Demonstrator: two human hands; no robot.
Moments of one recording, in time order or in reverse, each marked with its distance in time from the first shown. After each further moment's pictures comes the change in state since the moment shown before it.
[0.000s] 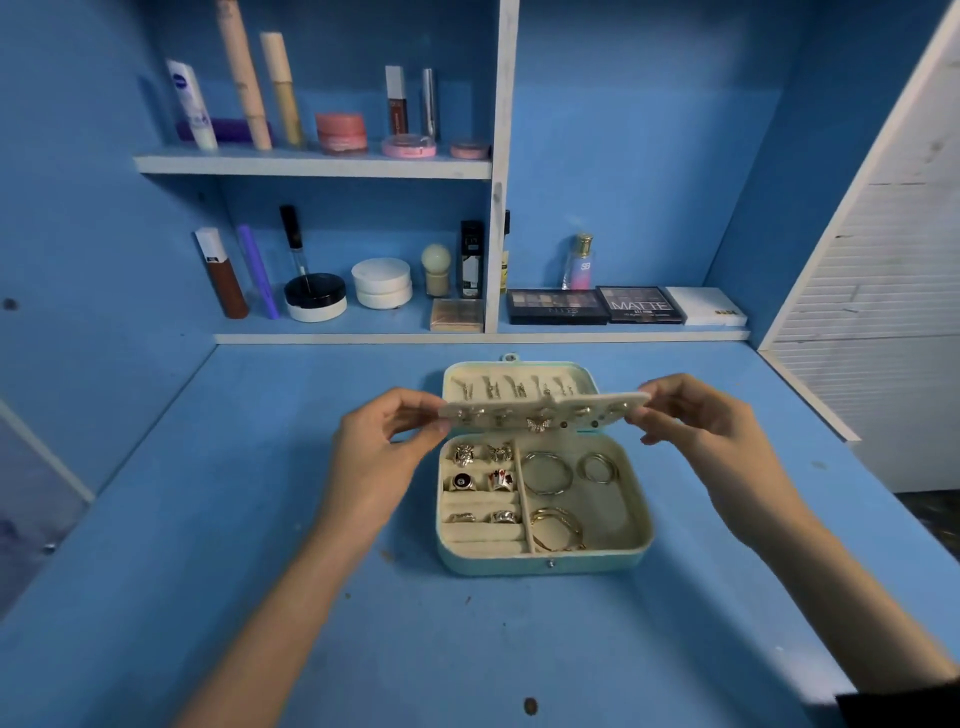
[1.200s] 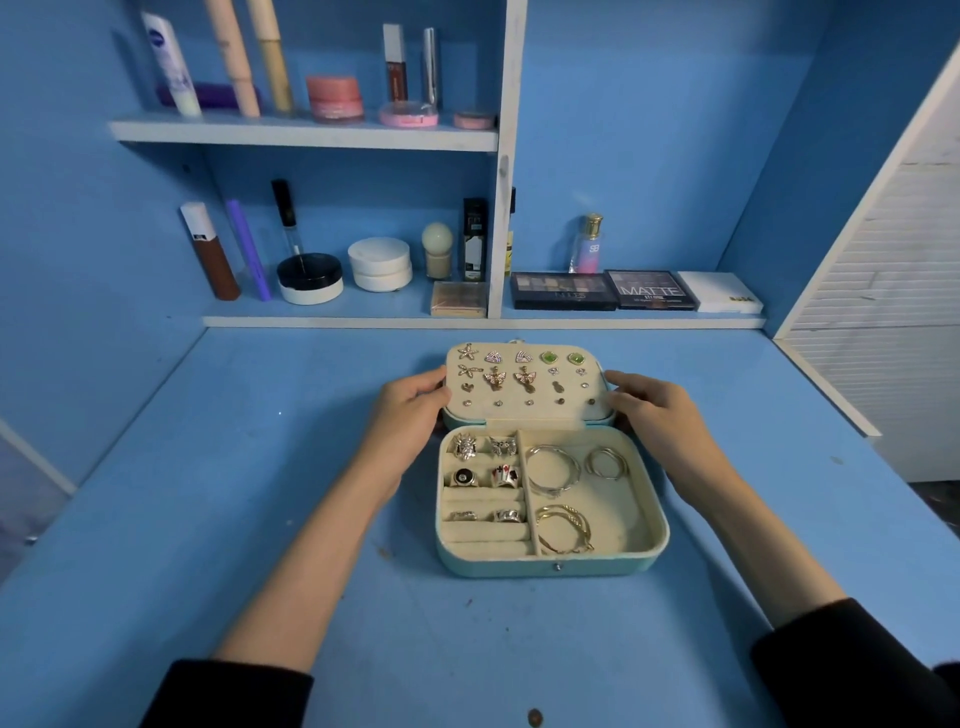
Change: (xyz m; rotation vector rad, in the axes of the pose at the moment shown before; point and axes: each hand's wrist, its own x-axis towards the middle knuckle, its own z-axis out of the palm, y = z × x) left_hand 0.041 -0.019 0.023 -0.005 -0.080 -0.304; right_hand 0.048 0.042 0.029 -0.260 0.027 0.243
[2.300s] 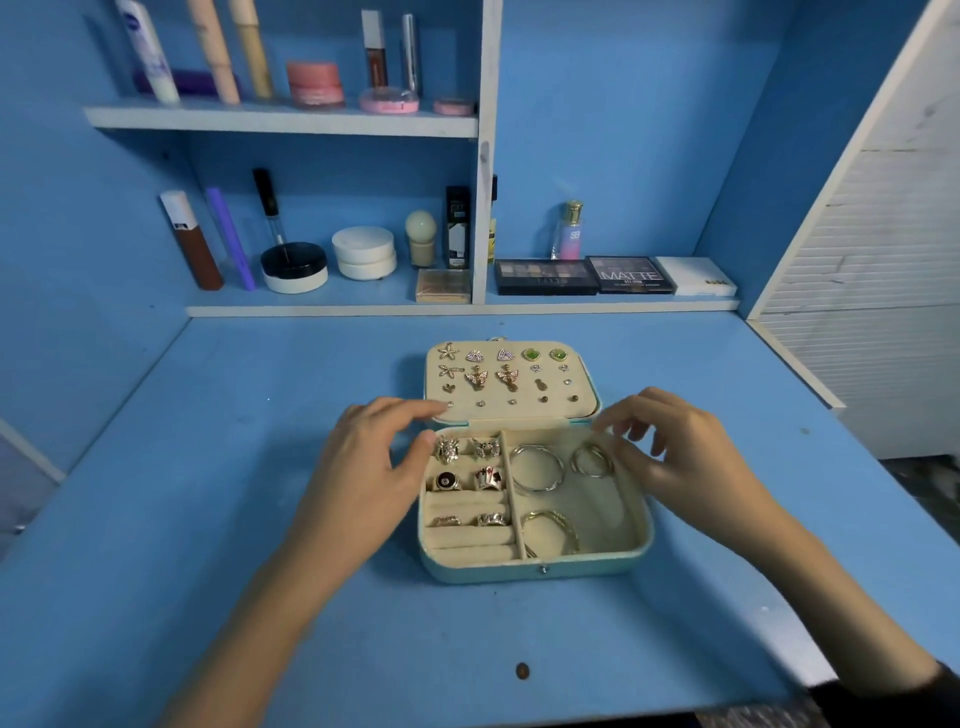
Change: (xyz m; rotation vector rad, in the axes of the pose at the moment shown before) left_hand -0.068 -0.008 -0.025 0.639 0.054 0.439; right_hand -0.069 0.003 -0.030 -0.422 -0.076 -0.496
